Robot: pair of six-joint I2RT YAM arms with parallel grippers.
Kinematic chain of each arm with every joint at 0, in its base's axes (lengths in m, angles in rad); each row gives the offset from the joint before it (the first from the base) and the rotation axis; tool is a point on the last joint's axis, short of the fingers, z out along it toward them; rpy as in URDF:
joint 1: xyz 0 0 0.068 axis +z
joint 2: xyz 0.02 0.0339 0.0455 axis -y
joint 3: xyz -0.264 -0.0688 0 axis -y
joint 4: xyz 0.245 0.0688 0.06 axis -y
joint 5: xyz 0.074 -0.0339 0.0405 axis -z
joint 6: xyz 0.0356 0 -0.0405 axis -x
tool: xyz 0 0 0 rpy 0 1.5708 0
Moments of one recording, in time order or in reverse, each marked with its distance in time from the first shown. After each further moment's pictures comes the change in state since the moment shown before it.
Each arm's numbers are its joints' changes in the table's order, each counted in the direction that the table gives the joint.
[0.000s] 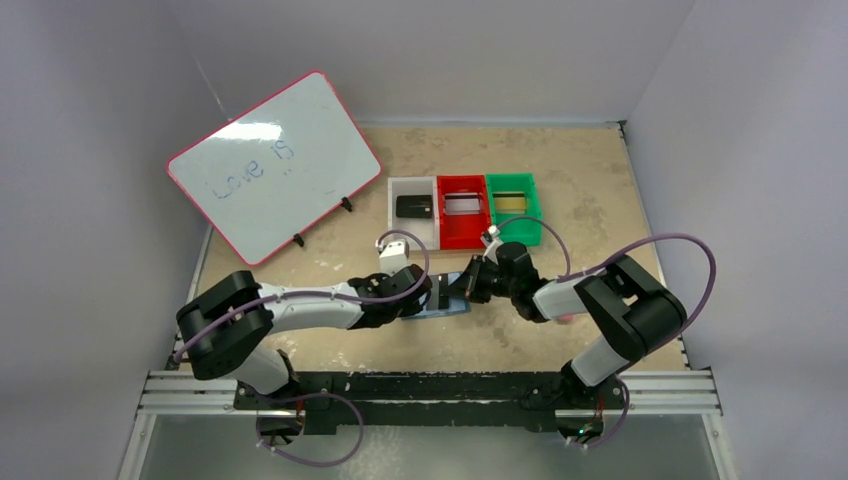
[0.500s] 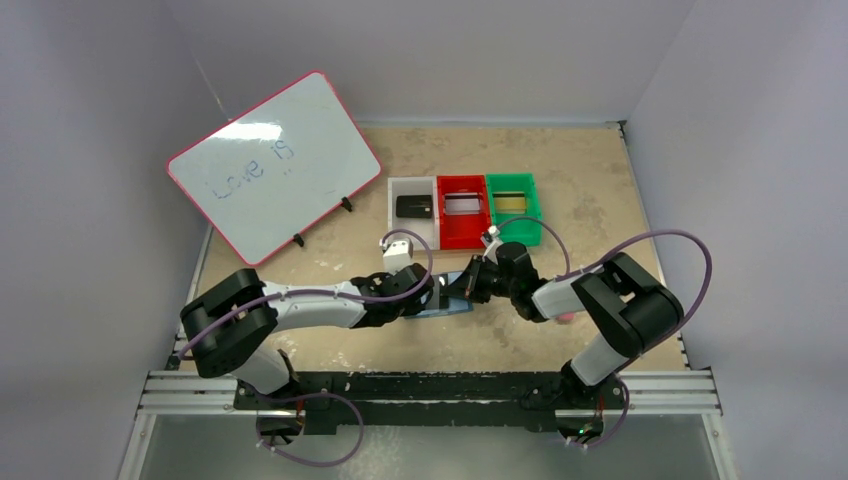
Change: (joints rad) left arm 0.000 -0.032 0.018 0.042 0.018 -0.027; right arm -0.002 -0.024 0.000 0.027 -0.002 -0.004
